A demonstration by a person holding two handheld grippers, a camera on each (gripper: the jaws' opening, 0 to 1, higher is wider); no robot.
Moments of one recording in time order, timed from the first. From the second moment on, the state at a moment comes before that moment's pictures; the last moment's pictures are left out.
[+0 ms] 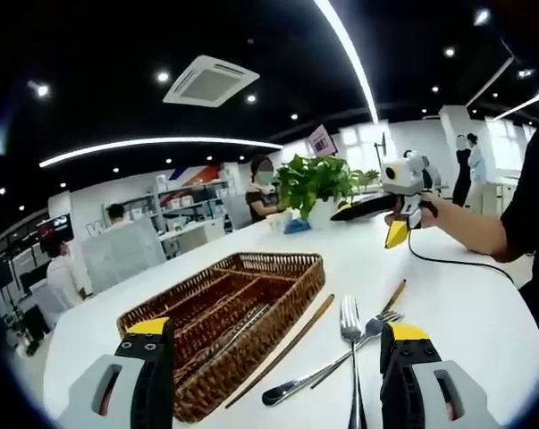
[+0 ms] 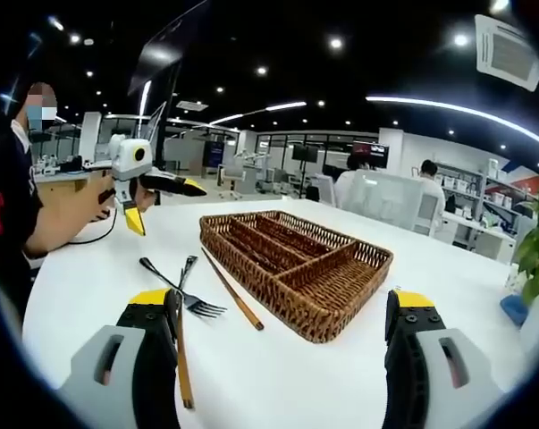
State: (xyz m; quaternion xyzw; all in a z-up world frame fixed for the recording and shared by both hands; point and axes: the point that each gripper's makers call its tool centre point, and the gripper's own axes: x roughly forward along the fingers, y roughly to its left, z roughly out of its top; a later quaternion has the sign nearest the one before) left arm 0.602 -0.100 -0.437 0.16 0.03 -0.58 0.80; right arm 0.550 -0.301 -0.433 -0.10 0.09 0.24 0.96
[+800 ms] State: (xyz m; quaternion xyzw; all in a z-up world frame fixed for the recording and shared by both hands) left arm 0.572 -0.138 -0.501 0.22 0.09 -0.64 0.73; right arm 0.551 -0.301 -0.436 -0.10 0.09 0.24 0.96
